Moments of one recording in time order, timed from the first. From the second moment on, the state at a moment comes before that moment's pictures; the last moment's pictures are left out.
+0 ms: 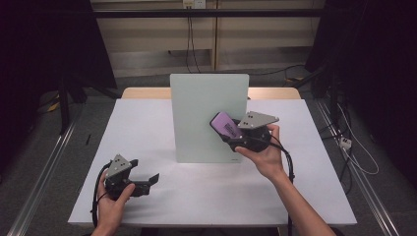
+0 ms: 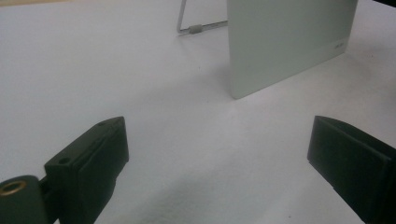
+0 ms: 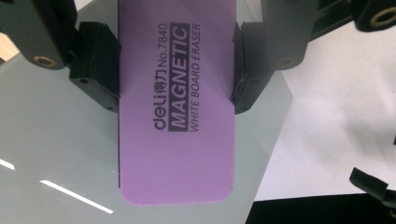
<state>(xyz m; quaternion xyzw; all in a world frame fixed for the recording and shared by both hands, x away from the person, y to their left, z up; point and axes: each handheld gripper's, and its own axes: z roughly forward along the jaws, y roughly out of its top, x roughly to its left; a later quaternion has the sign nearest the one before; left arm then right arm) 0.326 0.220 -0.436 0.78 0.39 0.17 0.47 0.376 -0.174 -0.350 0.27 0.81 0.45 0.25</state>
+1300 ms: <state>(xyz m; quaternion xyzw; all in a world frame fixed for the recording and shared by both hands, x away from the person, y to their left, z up) 0.325 0.219 -0.435 0.77 0.39 0.17 0.47 0.363 -0.160 -0.372 0.23 0.87 0.42 0.15</state>
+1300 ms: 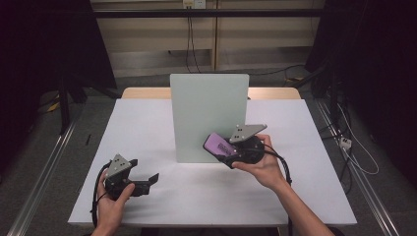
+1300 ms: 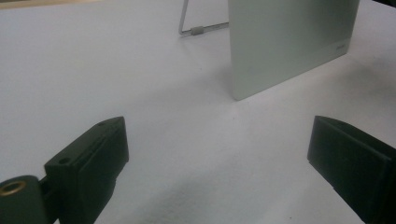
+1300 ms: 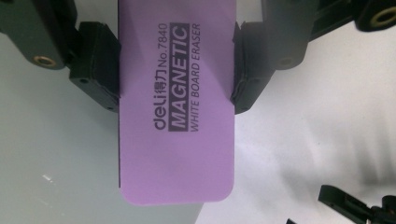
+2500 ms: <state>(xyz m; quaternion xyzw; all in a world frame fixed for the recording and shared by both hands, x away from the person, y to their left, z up) 0.322 0.224 -0.432 0.77 0.39 0.18 0.47 0.352 -0.139 -0.393 0.18 0.91 0.35 0.09</state>
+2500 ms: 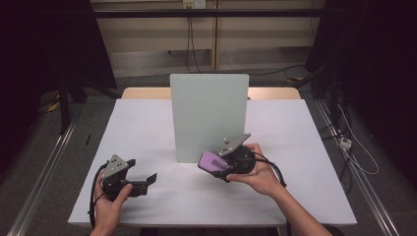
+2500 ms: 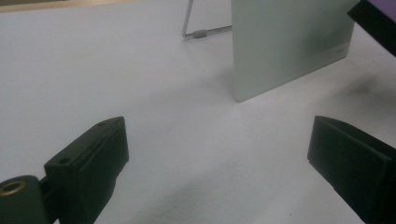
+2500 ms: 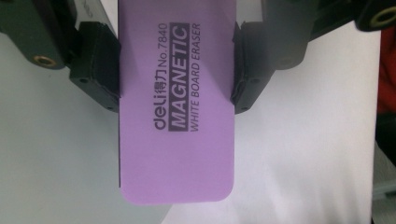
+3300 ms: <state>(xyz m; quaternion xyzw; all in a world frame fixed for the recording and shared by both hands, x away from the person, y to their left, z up) 0.323 0.223 -0.434 0.77 0.39 0.17 0.47 0.354 -0.115 -0.425 0.16 0.94 0.29 0.03</state>
